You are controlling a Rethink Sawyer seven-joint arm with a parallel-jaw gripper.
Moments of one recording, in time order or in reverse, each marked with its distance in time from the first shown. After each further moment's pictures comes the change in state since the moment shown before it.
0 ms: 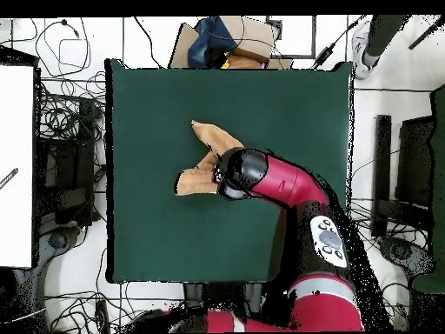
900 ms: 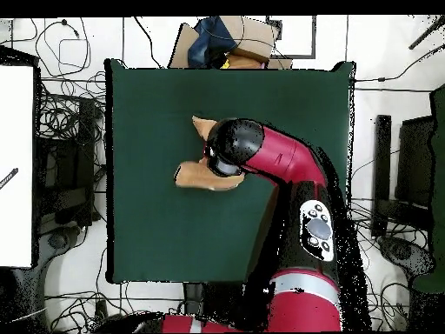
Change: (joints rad) arm 0.102 -0.001 -0.077 -0.170 0.091 0.129 0.118
